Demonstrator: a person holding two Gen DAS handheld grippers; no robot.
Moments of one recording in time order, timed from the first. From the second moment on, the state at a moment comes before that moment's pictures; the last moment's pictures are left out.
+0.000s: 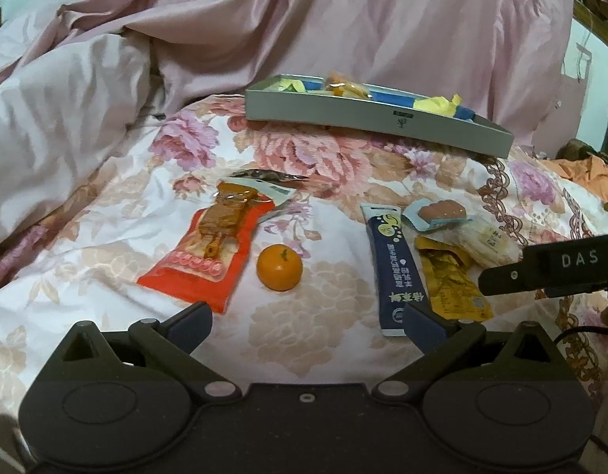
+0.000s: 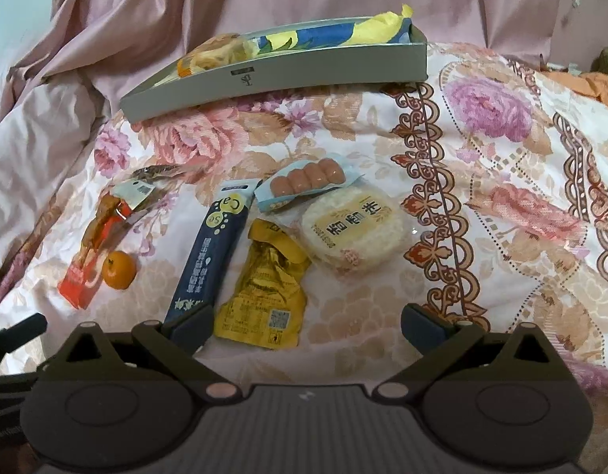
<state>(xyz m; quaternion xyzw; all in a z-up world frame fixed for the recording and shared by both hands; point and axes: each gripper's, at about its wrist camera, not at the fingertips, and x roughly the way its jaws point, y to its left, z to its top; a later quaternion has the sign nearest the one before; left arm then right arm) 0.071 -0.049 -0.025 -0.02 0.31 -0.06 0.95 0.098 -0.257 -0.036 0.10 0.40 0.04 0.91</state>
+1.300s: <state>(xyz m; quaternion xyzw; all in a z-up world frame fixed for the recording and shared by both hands) 0.175 -0.111 -0.053 0.00 0.38 -0.15 0.91 0.175 -0.301 -0.044 -0.11 0.41 0.19 0.89</state>
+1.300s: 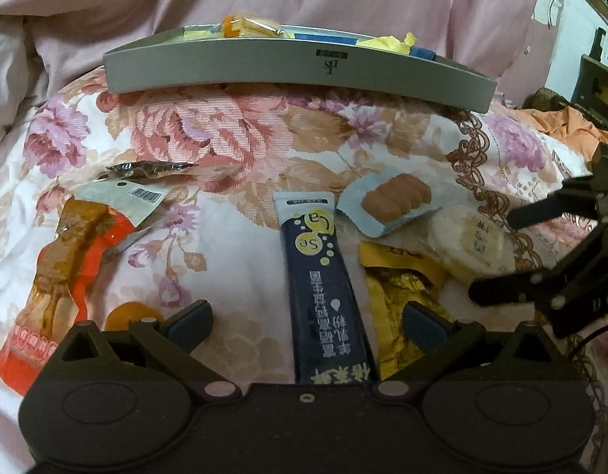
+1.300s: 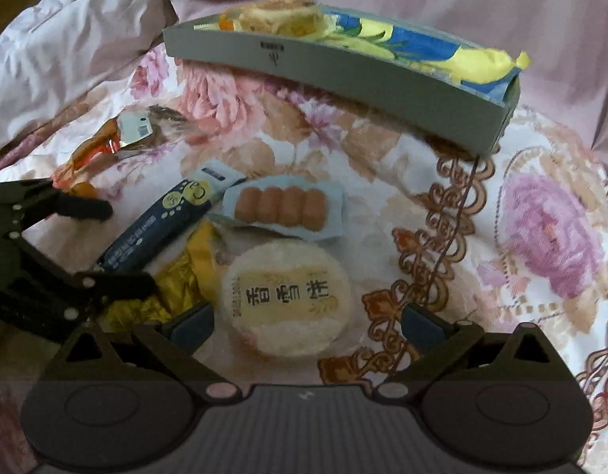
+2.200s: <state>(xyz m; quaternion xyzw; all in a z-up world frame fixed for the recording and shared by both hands) 0.187 -0.121 -0.054 0.03 0.39 -0.10 0.92 0.176 -0.279 -0.055 -0.14 0.41 0.18 0.89</state>
